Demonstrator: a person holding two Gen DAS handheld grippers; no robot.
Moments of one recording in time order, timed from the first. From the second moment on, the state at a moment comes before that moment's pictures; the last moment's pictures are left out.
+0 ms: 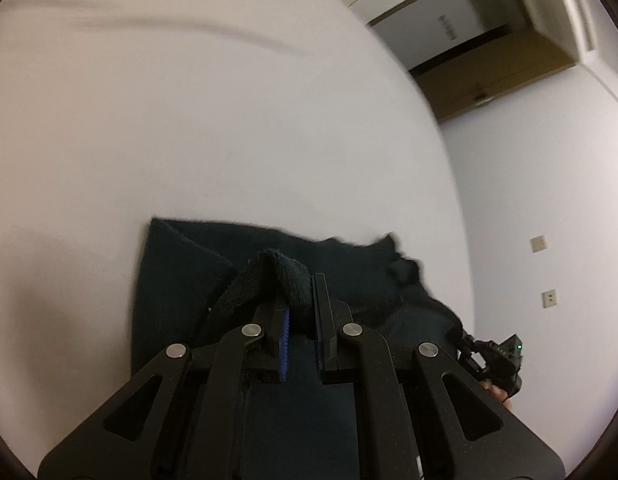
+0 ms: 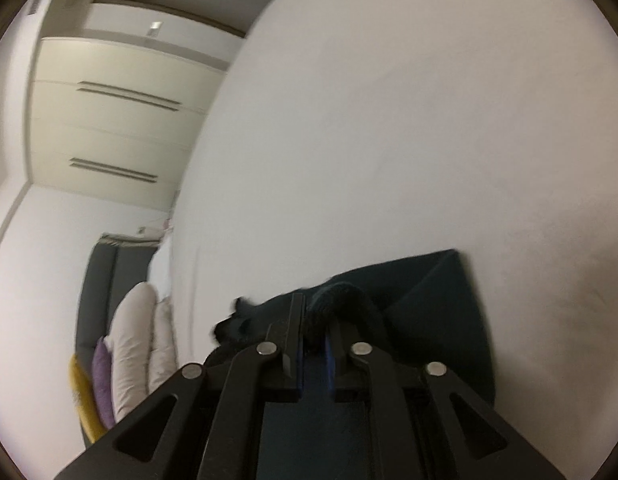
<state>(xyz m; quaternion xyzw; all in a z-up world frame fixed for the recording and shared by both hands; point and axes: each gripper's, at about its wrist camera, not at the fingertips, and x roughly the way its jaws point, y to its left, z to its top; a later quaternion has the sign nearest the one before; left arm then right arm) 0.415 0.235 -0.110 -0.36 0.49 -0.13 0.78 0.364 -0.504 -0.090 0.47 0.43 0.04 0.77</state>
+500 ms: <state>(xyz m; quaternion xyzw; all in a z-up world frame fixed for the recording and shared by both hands) 0.412 0.266 -0.082 -0.40 0.42 -0.12 0.81 0.341 -0.521 -0.064 0.48 0.34 0.02 0.81</state>
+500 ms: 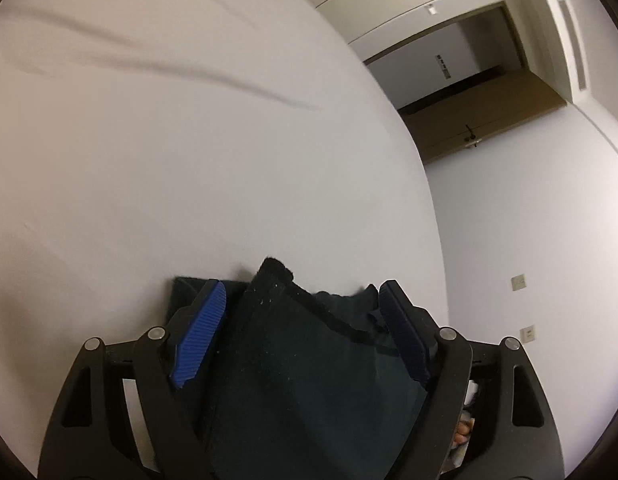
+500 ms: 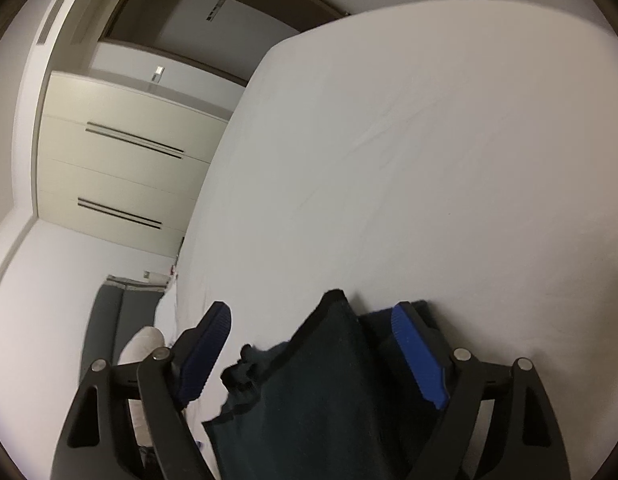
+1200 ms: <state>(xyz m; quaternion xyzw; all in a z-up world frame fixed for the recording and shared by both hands) 0.375 0.203 -0.120 -0.20 0.46 -0.10 0.86 0.324 -0.449 -0.095 0.44 0.38 0.10 0.81</state>
